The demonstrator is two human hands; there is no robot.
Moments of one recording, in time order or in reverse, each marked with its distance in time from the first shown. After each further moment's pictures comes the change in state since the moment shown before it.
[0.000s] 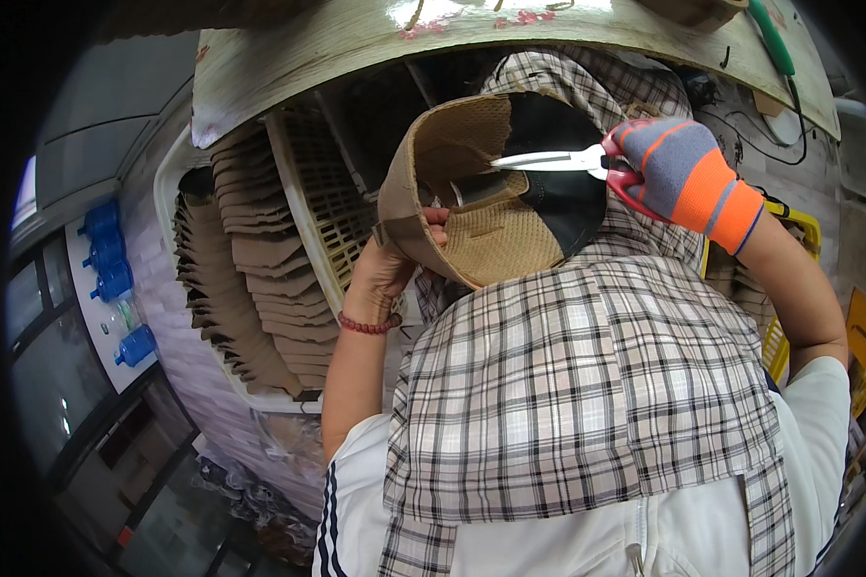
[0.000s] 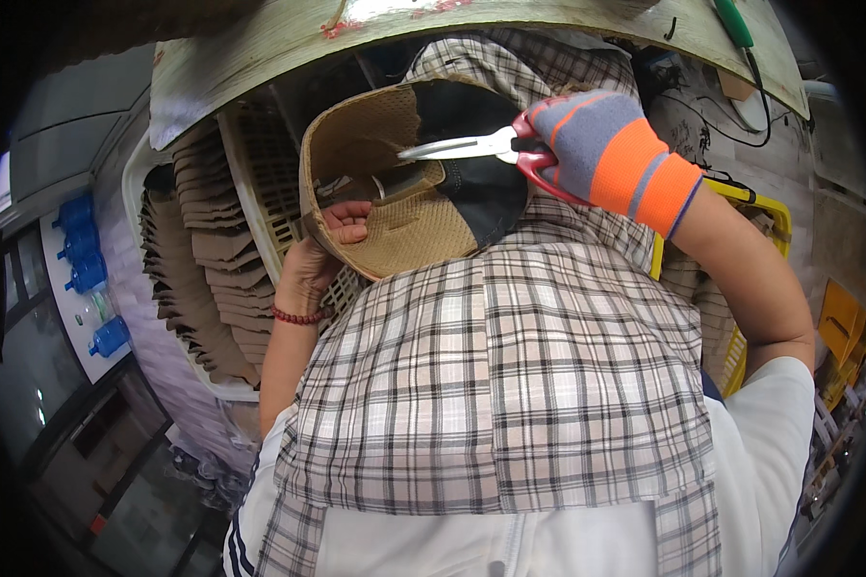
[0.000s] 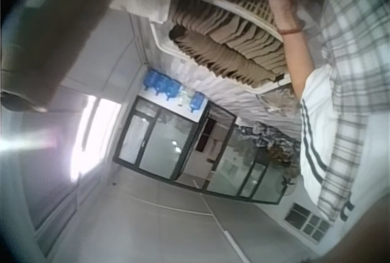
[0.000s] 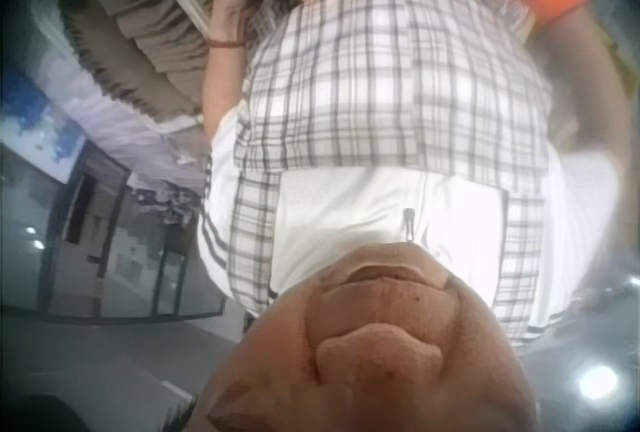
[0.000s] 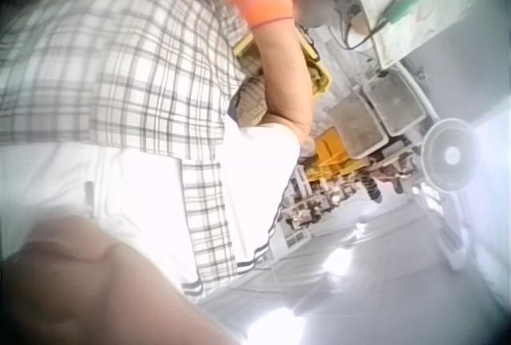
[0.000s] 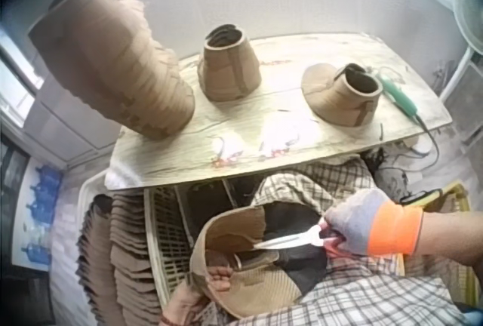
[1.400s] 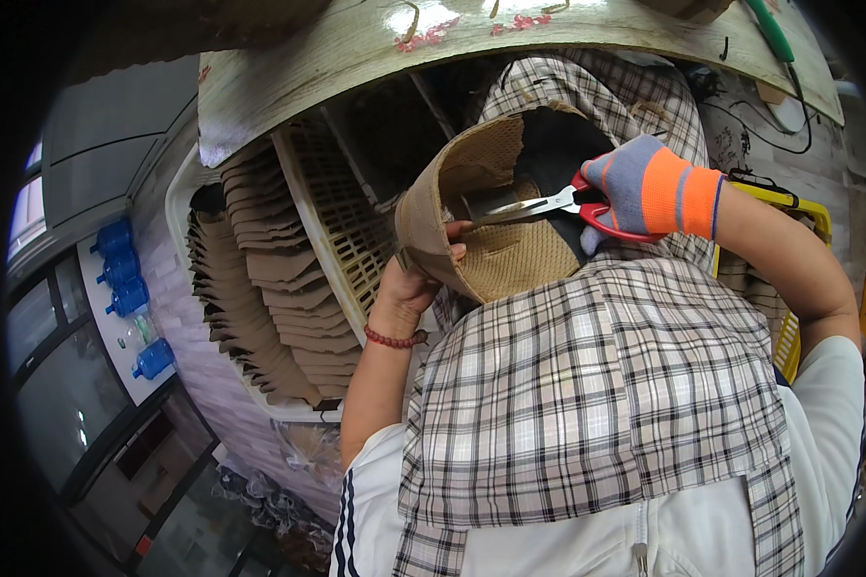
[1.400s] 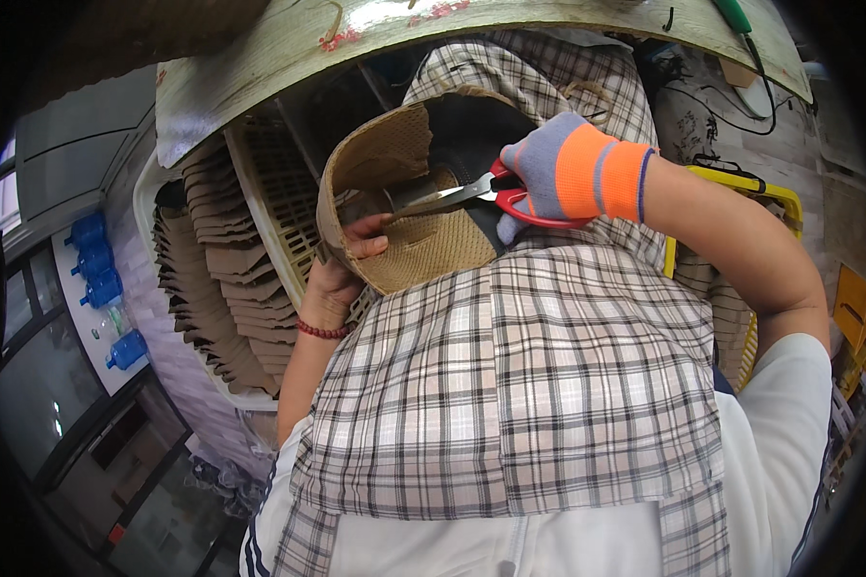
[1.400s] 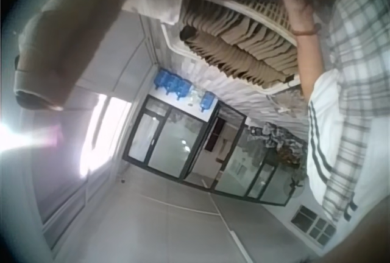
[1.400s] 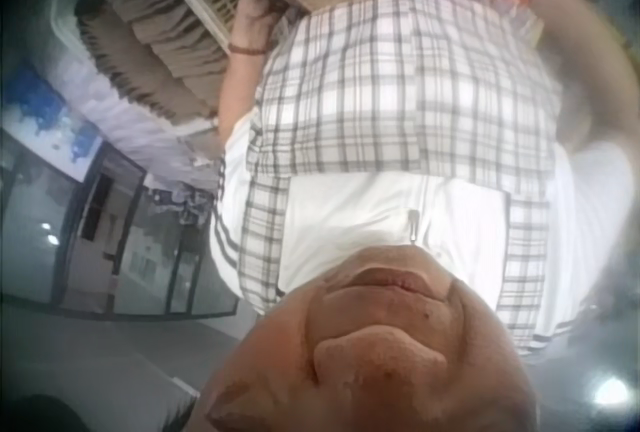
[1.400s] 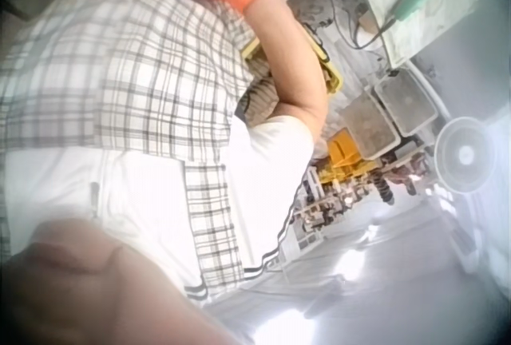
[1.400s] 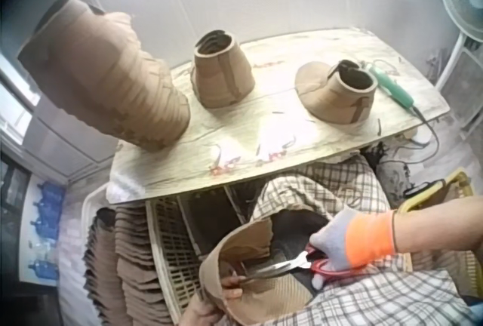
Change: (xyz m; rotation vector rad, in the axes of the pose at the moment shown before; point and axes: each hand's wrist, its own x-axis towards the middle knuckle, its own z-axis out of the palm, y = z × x) left_hand 0.000 -0.006 0.015 -0.089 0.040 -0.058; right_hand 0.021 -0.013 0.020 0.068 -0.485 -0.017
